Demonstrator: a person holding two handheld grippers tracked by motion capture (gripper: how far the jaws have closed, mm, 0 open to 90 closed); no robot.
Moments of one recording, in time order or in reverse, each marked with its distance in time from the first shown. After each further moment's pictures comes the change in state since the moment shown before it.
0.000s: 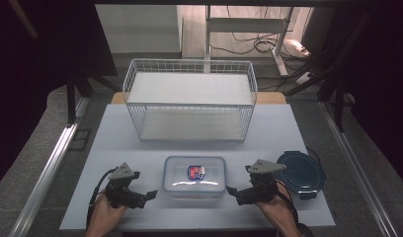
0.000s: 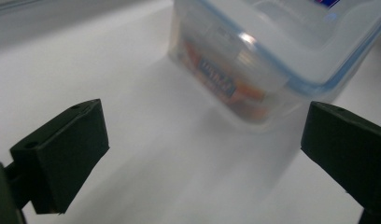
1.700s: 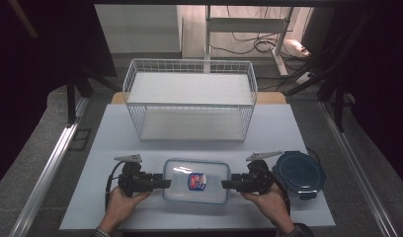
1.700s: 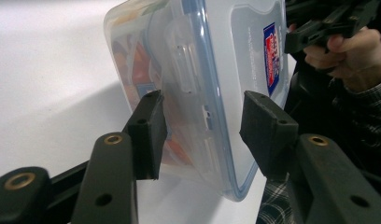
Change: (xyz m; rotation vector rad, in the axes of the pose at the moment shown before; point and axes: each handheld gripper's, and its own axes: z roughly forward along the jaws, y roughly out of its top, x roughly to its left) left arm 0.010 0.023 0.024 -0.013 -0.388 -0.209; right arm -0.014 0.014 0.013 0.114 0.287 0.297
